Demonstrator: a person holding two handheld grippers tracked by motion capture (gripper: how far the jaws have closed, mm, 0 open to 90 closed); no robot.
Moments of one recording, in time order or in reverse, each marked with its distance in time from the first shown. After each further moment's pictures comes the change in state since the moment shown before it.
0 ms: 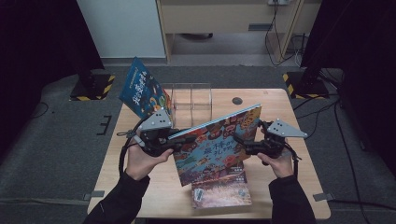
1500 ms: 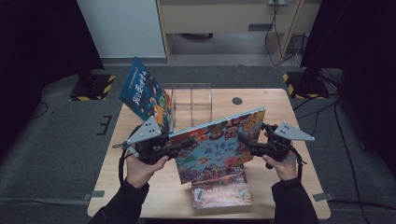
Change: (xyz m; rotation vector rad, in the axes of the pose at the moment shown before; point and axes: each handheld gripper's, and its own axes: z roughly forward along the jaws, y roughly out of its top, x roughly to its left) left arm 0.001 -0.032 -0.003 -0.191 0.001 -0.025; right arm -0.001 -0.001 -0.016 -0.015 -0.012 0.042
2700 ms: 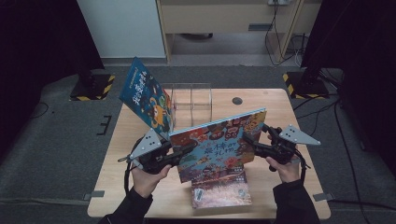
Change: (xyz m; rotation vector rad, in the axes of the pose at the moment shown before) left arm -0.004 -0.044 0.006 -0.093 0.062 -0.041; right arm 0.001 -0.001 -0.013 -0.015 -0.037 -0.001
